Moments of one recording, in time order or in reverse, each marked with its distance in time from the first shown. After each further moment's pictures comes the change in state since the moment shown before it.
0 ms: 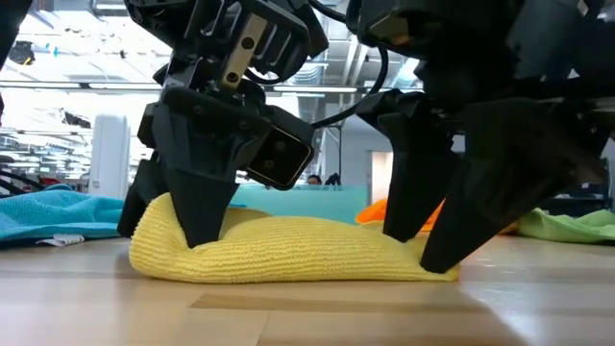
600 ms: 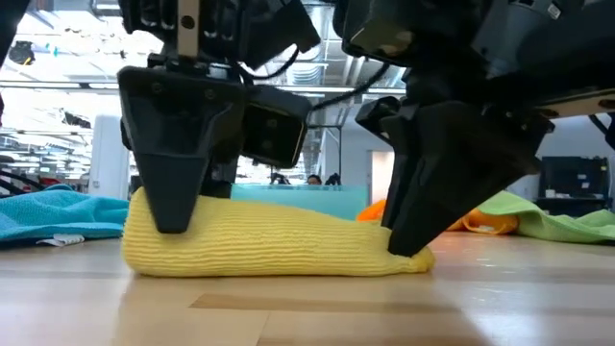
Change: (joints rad) left arm -0.005 -0.062 -0.010 -0.013 -0.040 0.299; right arm -0.018 0.002 -0.002 0.003 -0.014 0.087
